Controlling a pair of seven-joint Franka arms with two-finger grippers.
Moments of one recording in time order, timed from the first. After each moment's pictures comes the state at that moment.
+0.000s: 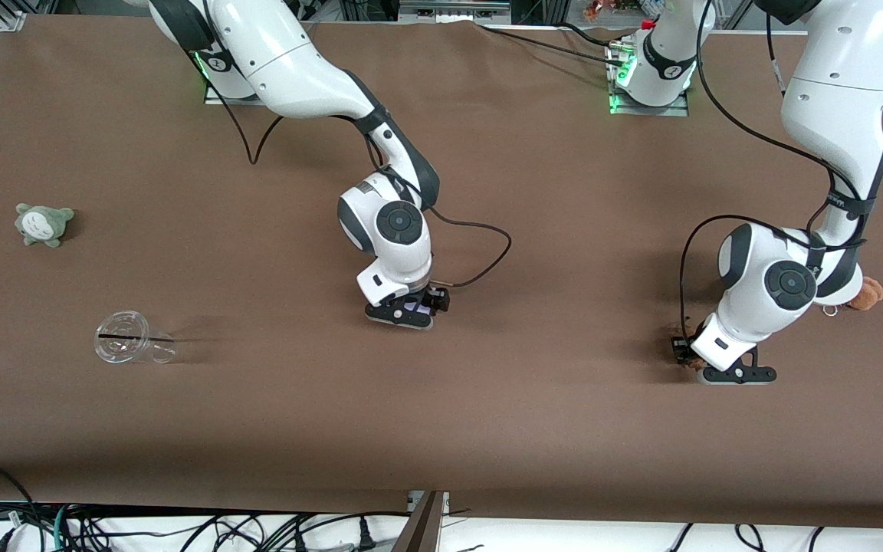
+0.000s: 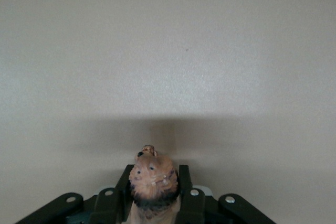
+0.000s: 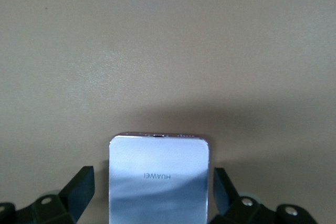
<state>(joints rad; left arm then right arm) 0.15 0.70 -0.19 -1.71 0.26 2.52 -0.20 0.73 0.93 -0.08 -1.31 -0.05 2.34 0.92</state>
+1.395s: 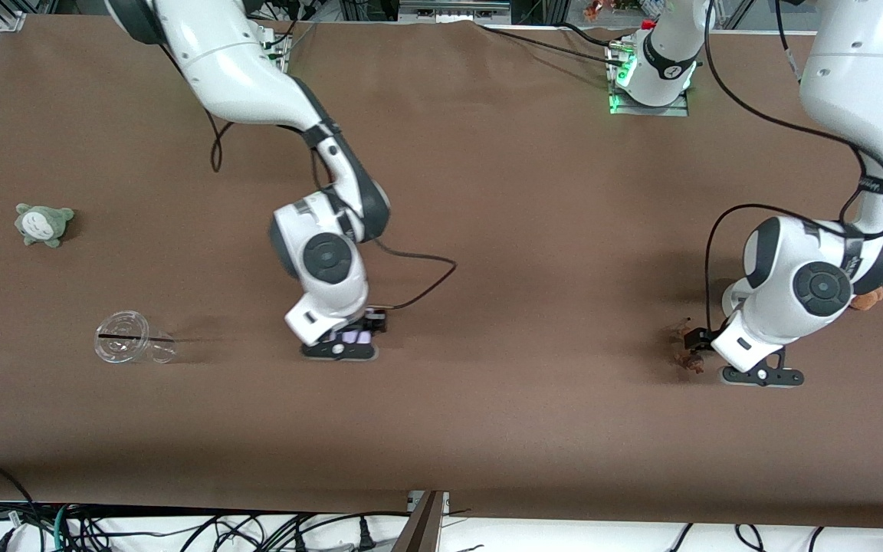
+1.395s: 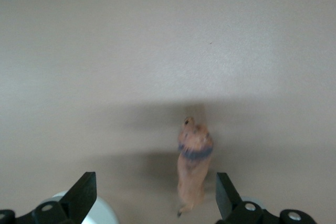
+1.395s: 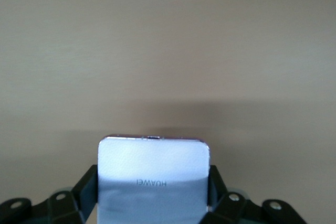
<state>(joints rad) 0.16 0.59 -0.18 -1.65 0.28 2.26 -0.12 0.54 0.82 -0.10 -1.27 -0.06 2.11 0.48</state>
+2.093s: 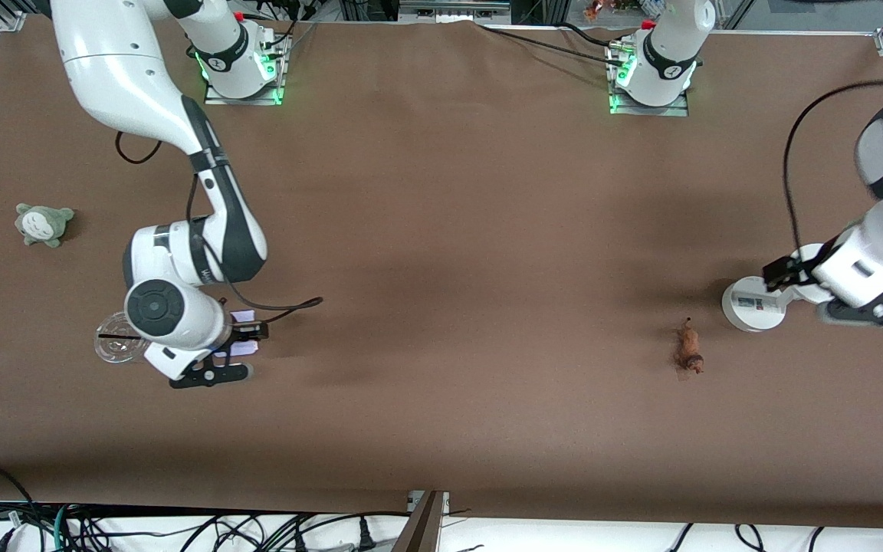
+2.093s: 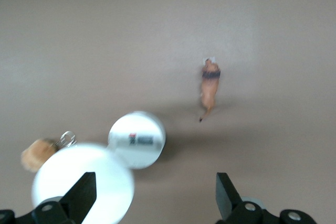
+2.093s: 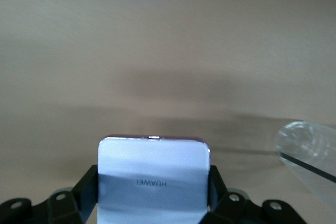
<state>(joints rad) 0.22 0.22 -0.19 -1.64 0.16 1.84 0.05 0.28 0.75 -0.11 -1.39 -0.05 2.04 0.07</state>
